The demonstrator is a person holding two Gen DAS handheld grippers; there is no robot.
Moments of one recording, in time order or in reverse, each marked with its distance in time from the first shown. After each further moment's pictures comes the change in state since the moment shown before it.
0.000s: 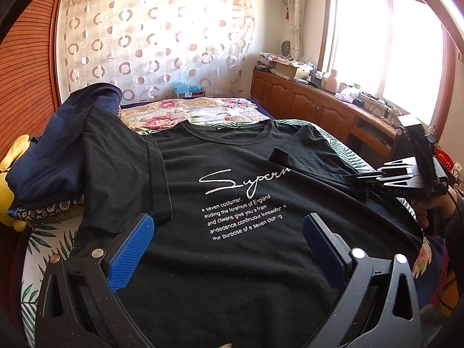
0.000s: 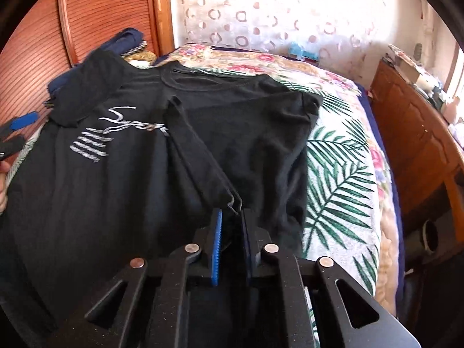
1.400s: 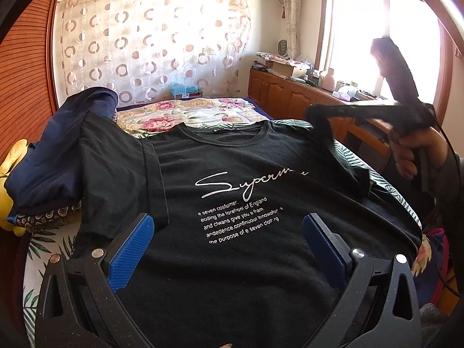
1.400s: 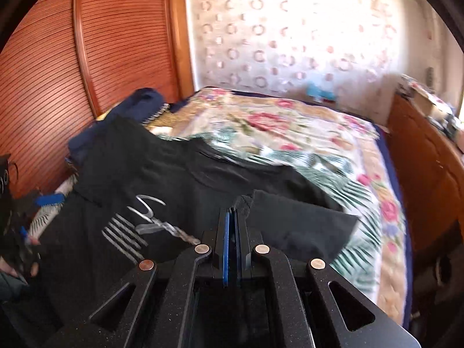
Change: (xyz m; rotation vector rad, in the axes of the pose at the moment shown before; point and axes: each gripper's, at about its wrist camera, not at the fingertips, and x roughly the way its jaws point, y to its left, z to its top) left arm -0.002 -0.006 0.004 0.018 0.002 -0.007; right arm -0.024 0.013 0.105 -0.014 -0.168 0.119
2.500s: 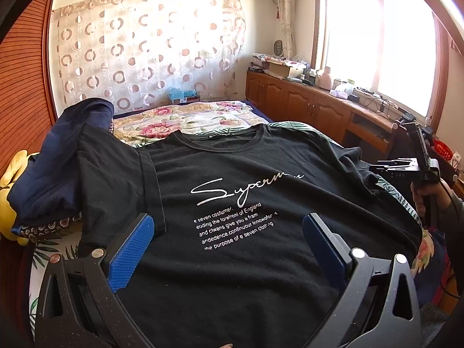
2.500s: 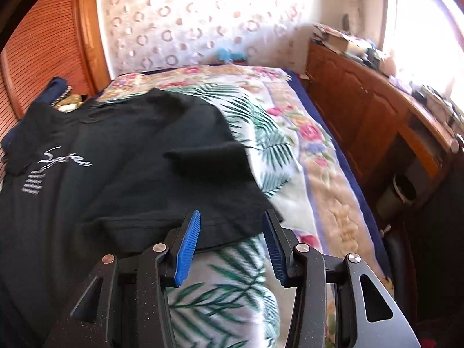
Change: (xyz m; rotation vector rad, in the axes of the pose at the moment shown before) left arm -0.002 -0.009 0.007 0.037 -0.009 0.006; right arm -0.062 -0.112 -0.149 0.281 0.118 -0.372
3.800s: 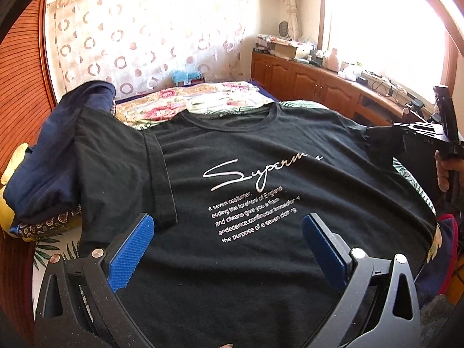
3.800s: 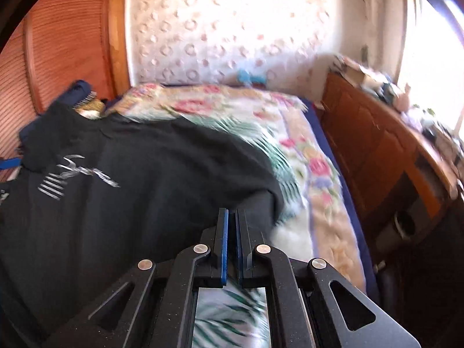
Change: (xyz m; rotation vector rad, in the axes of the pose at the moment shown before) left arm 0.025 0.013 -0.001 0.019 0.092 0.030; right arm -0.069 0.032 0.034 -0.172 -0.145 0.112
